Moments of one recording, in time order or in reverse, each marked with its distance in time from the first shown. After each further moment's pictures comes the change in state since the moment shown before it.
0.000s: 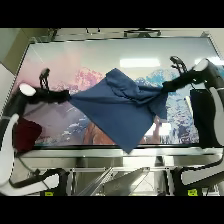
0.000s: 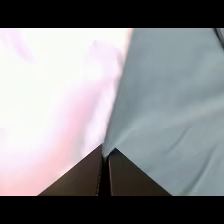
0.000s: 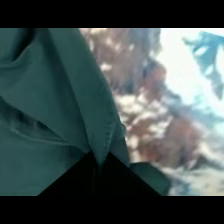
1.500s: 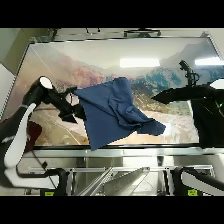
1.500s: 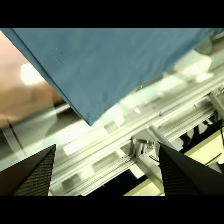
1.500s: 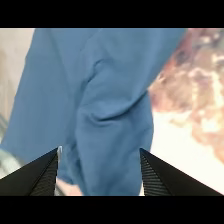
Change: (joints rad) left arm -0.166 -0.087 0.004 0.014 -0.679 -0.116; right arm -0.016 0.389 -0.428 0.418 -0.043 -0.374
